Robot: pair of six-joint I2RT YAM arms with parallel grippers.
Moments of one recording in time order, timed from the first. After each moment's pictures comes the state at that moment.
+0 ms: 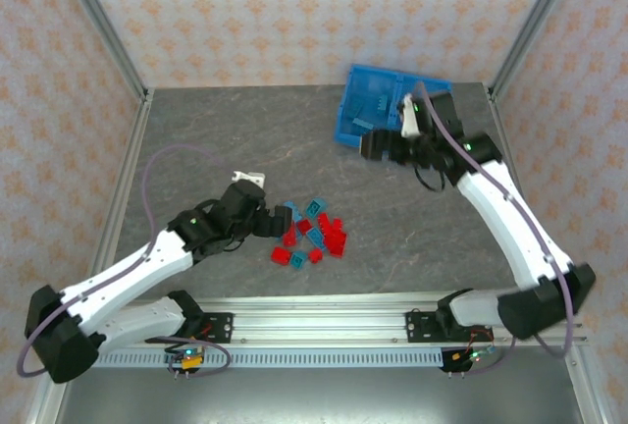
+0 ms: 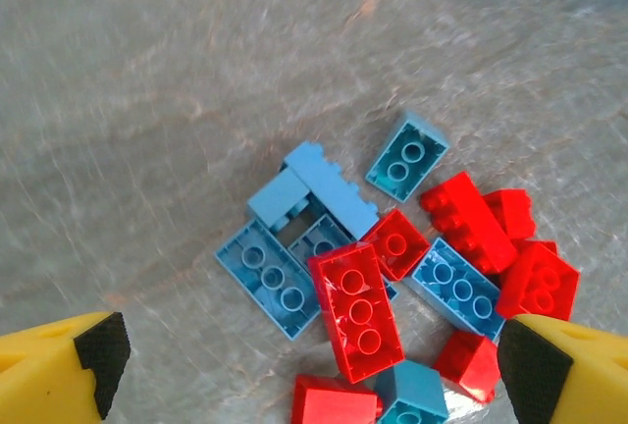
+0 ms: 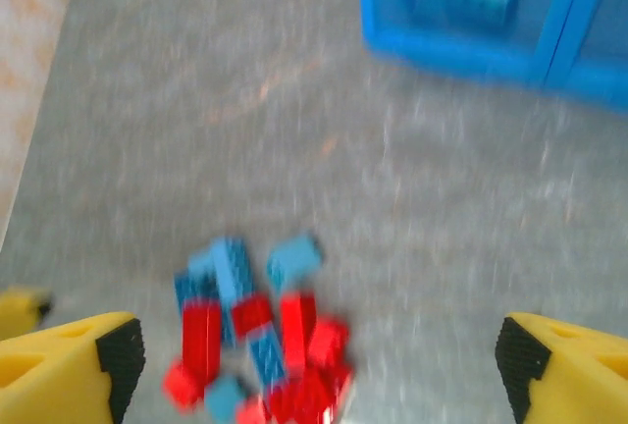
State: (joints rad) left arm -0.70 1.05 0.79 -0.62 -0.20 -0.59; right arm 0.38 1.26 1.36 -0.94 -0.25 0.39
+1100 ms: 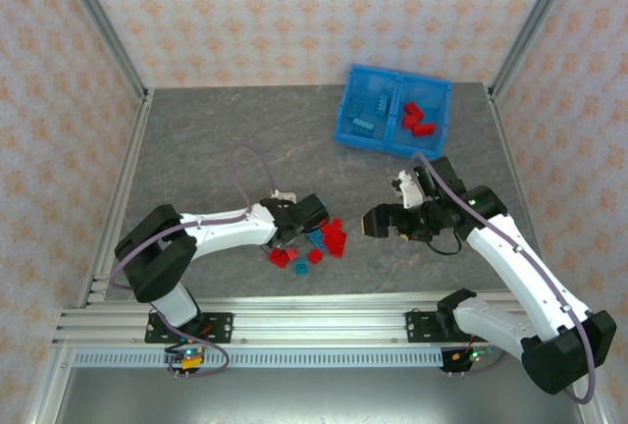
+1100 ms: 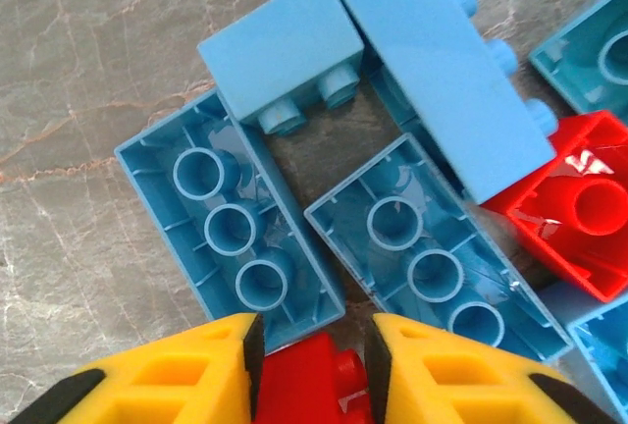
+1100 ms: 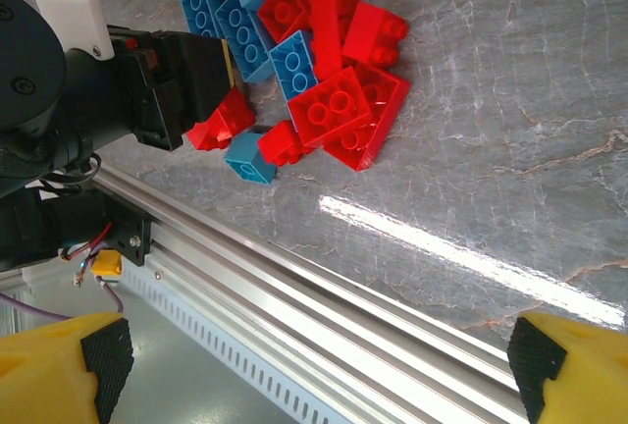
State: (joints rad) left arm -0.87 1.64 0.97 -0.74 -0.37 -0.97; right arm 0.43 1.00 0.98 -1.09 -0.51 0.41
